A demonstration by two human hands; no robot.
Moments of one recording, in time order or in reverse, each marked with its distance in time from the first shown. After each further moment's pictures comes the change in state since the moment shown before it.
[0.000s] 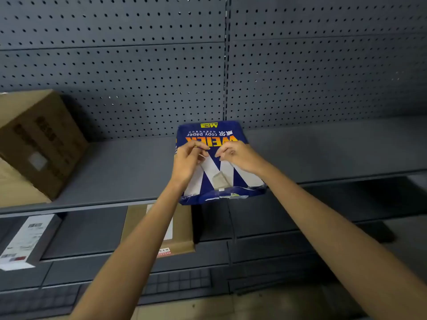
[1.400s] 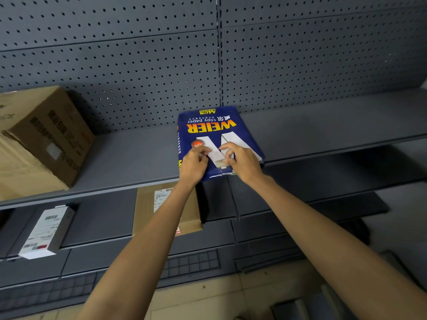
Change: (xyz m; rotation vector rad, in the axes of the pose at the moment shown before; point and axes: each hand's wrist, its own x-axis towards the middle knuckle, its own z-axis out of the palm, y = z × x) left_hand -0.048 -0.018 0.003 0.576 -0.026 -0.016; right_hand -0.059 0.017 0.057 -0.223 0.274 -0.009
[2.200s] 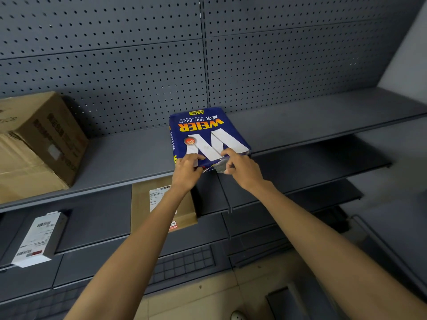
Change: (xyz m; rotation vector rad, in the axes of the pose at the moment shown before) left_hand -0.048 -0.015 -0.018 0.126 -0.142 0.197; right_hand -0.074 -0.019 -0.020 -0.167 -0.032 0.051
